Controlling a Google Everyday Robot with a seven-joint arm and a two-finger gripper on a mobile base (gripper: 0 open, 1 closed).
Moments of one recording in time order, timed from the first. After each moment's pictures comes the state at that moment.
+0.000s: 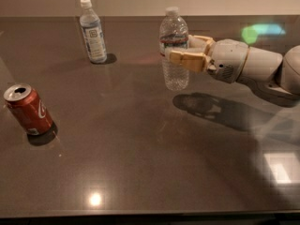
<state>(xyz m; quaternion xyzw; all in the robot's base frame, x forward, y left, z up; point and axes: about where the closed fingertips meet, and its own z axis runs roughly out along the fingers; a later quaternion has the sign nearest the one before) 0.571 -0.073 0.981 -0.38 0.57 0.38 0.62</state>
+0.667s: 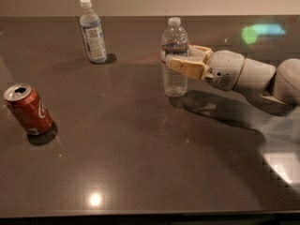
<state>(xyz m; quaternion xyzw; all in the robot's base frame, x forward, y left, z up) 0.580 -0.078 0.954 -0.35 0.58 0.41 0.61</state>
